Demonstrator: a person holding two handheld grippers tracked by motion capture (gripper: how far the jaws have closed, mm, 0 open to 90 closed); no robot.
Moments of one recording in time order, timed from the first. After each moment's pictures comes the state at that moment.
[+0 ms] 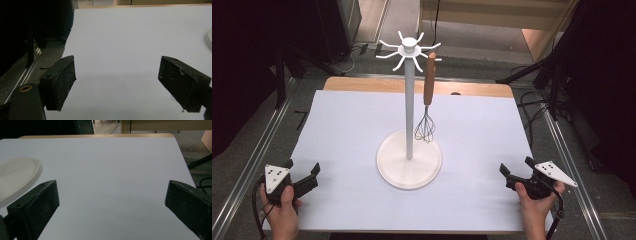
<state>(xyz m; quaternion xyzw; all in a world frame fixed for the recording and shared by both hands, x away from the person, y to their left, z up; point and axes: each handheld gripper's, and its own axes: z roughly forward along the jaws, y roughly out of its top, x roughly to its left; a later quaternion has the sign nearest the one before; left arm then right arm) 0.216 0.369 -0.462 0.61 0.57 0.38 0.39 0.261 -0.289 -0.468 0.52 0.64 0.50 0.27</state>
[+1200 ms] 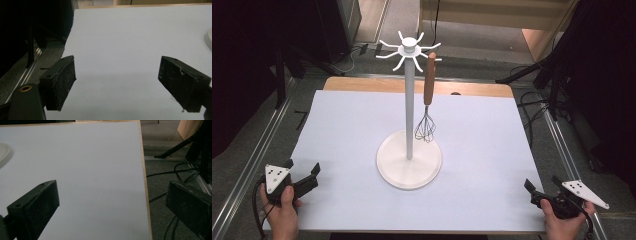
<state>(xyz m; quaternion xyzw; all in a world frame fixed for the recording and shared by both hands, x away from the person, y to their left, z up) 0.216 0.368 -0.462 0.62 0.57 0.38 0.39 0.218 -0.350 -0.479 0.57 0.63 0.45 0.29</state>
